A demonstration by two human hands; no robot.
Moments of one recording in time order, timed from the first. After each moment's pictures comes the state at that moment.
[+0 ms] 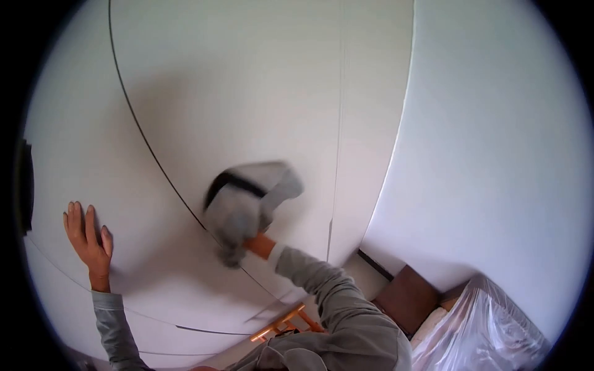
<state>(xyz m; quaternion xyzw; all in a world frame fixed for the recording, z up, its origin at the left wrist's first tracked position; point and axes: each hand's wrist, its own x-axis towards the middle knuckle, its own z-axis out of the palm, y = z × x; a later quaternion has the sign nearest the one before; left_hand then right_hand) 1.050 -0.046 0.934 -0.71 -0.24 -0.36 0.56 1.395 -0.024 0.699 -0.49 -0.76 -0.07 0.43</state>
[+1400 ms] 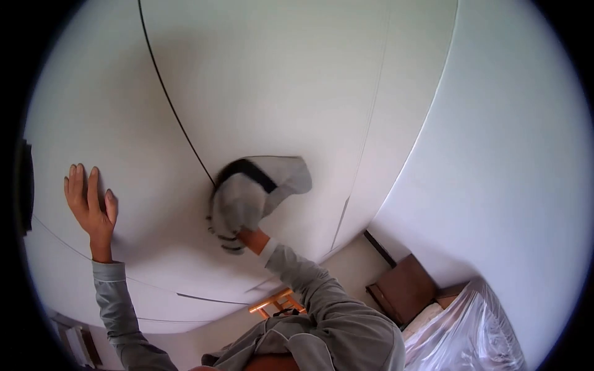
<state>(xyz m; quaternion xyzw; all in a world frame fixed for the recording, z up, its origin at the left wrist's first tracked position) 1.058 -0.045 0.936 -0.71 -0.24 -0.38 0.55 1.334 -0.067 0.705 -0.31 -0.64 0.29 0.64</state>
